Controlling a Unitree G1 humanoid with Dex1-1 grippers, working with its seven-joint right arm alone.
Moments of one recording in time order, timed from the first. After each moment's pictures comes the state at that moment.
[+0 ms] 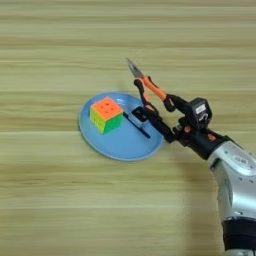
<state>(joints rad) -0.12 -0.51 -0.28 0.30 0.29 -0.10 0.78</state>
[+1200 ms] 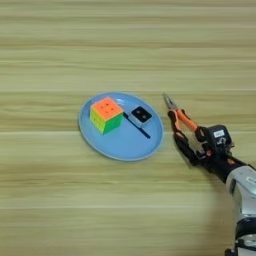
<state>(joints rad) -0.25 -0.59 -0.29 0.96 0.14 -0.39 0.73</state>
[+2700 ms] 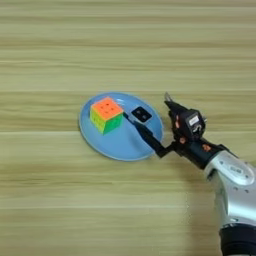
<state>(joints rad) -0.06 -0.50 -0.21 0.30 0.28 -0.22 0.86</state>
